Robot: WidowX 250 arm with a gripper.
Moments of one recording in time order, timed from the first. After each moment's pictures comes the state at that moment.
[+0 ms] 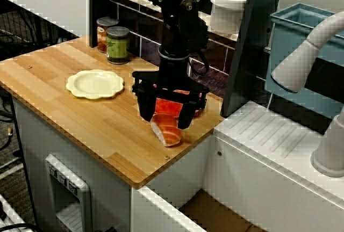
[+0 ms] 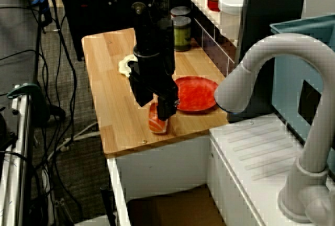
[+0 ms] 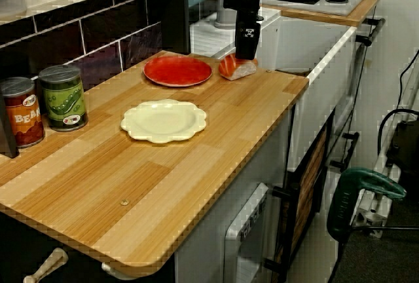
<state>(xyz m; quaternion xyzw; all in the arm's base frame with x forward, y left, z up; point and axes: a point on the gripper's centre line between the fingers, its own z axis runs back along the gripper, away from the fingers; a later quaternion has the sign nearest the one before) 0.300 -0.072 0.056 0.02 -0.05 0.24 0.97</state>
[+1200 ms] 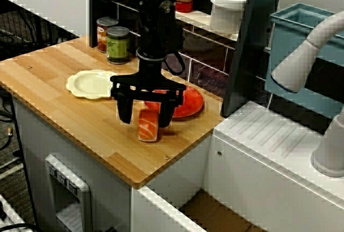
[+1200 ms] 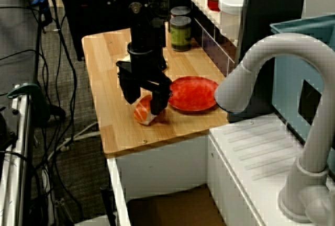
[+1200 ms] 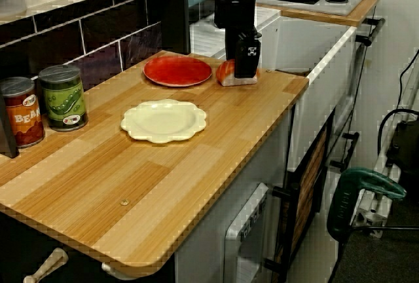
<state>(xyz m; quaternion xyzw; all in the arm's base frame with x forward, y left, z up) 0.291 -0.038 0.042 0.02 -0.02 0.35 0.94</state>
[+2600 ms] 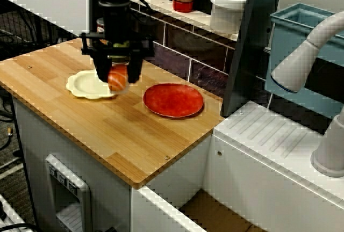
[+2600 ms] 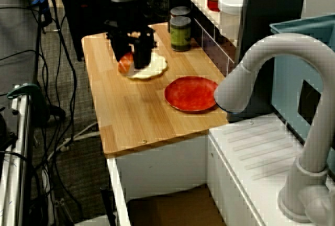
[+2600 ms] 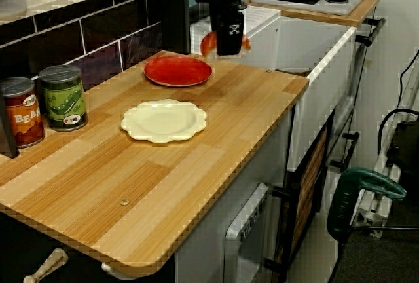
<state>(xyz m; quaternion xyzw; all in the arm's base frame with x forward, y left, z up) 0.285 0.021 0.094 -0.05 0.00 0.33 0.94</state>
